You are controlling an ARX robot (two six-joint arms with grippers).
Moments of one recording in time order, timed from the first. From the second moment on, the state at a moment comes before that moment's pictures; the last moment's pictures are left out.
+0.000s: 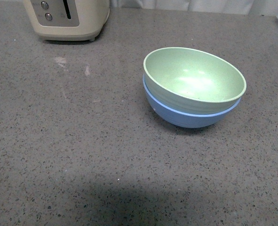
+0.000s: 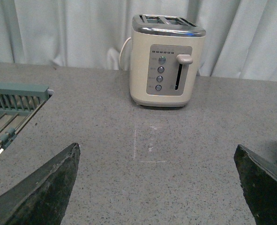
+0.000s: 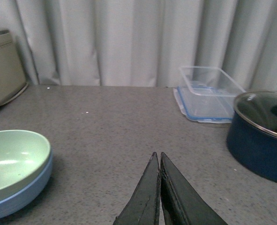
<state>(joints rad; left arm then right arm) 0.00 0.00 0.02 0.00 0.00 0.00 0.01 0.22 0.00 0.23 0.01 -0.01</state>
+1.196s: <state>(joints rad) 0.00 0.00 0.02 0.00 0.00 0.00 0.00 0.00 0.01 0.00 0.00 -0.01</state>
